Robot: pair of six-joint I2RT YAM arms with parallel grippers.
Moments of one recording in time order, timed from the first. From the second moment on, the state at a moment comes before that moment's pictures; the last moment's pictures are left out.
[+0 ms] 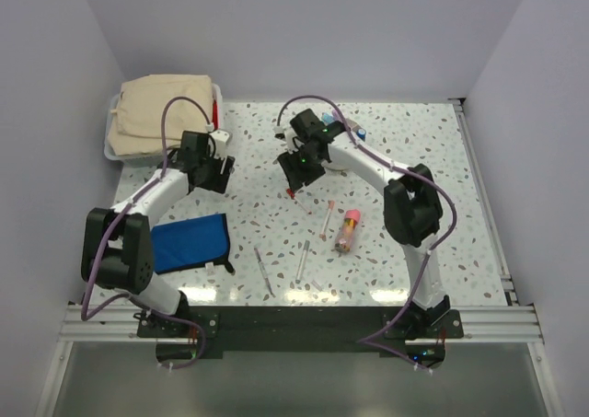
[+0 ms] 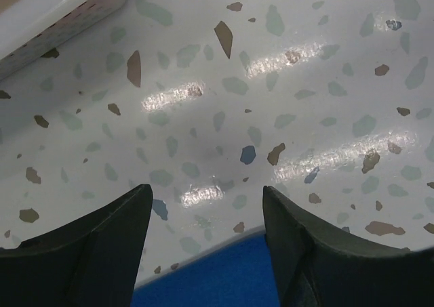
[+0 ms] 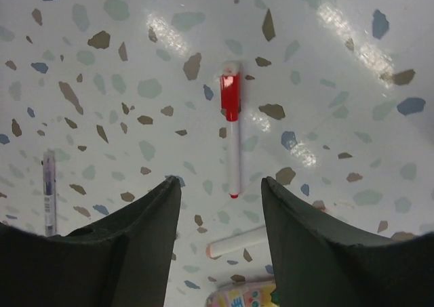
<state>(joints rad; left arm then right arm) -0.17 1.57 1.03 -0.35 0.03 0.16 0.61 2.12 1.84 -0.87 -0.19 0.05</state>
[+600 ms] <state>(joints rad) -0.18 1.48 0.97 -0.34 -0.02 0.13 0.67 2.31 1.98 -0.86 -0.12 -0.05</state>
